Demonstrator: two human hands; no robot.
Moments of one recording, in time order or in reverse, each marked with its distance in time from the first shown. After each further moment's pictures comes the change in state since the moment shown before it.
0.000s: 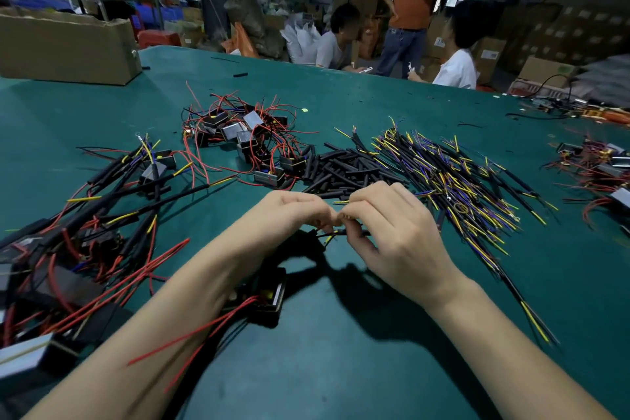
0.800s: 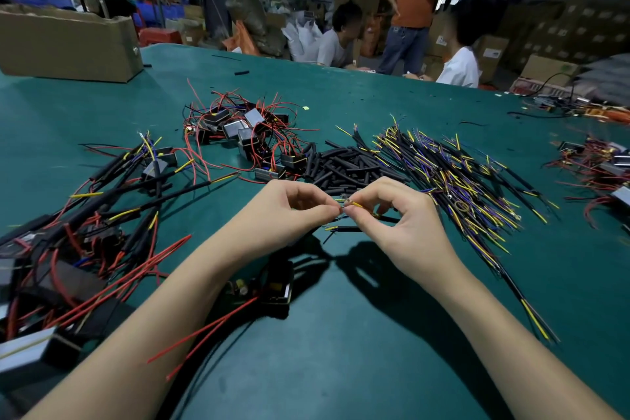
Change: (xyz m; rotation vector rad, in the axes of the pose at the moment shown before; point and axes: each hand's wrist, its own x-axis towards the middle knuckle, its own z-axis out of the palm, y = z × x) left_hand -0.004 0.003 -0.002 0.133 0.042 0.120; right_hand -0.004 0.006 0.000 0.646 -0.075 0.624
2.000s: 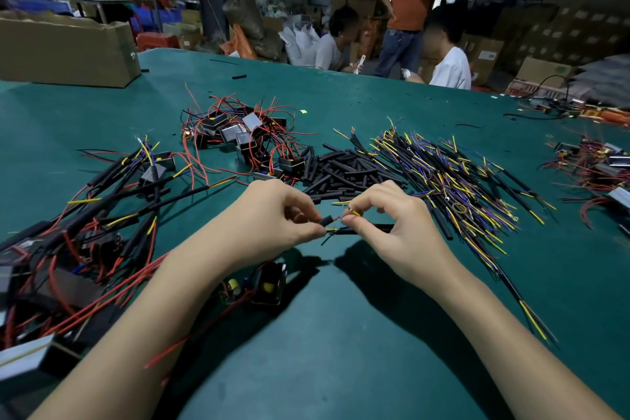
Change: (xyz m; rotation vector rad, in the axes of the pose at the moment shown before) left_hand -0.006 0.009 -0.015 0.508 0.022 0.085; right_hand 0.000 0.005 -0.003 -0.145 -0.087 -0.038
